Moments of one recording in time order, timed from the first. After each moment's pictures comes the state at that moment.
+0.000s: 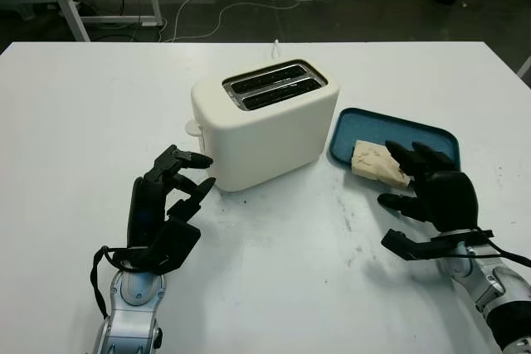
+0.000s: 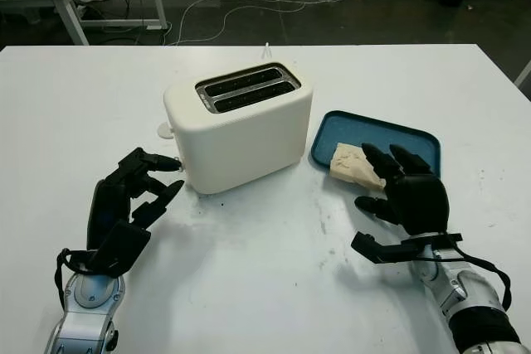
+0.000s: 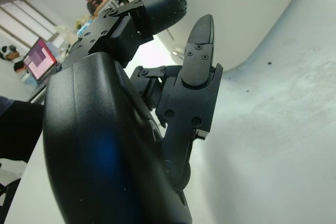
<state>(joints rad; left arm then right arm) 0.15 0.06 -0.06 -0.28 0.29 -0.06 0.10 -0.21 -0.58 0.15 0.66 -0.83 -0.40 -0.63</state>
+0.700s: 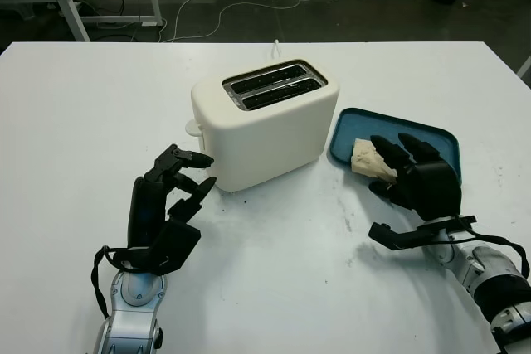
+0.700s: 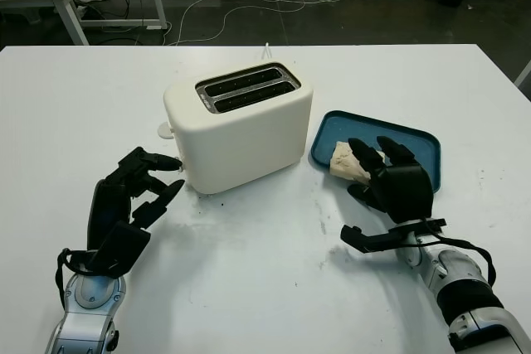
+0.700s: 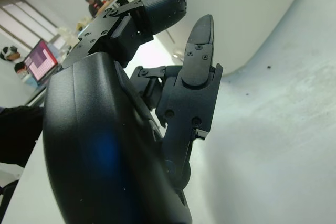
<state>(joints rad) 0.15 0.05 -0.06 -0.27 0.27 -0.10 0.11 -0.36 -0.61 0.33 0.78 -0.88 -0.32 -0.67</state>
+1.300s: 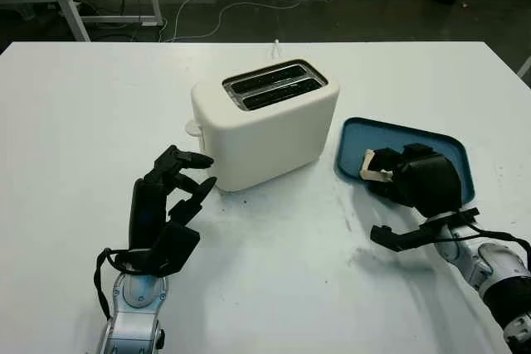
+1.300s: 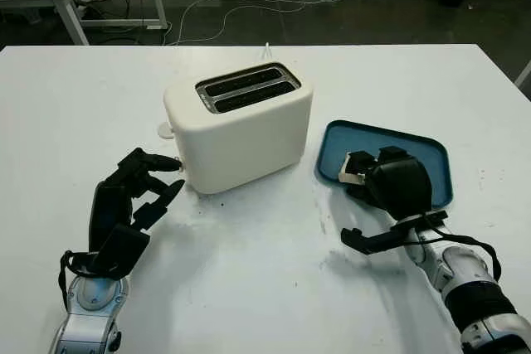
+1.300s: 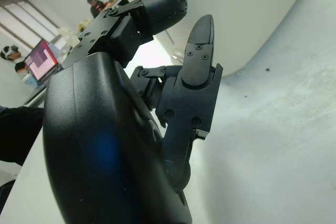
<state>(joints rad) 0.15 0.04 -0.05 -0.24 0.27 -0.13 0.12 -0.30 -0.66 0.35 0.62 -0.94 -0.23 -0.65</state>
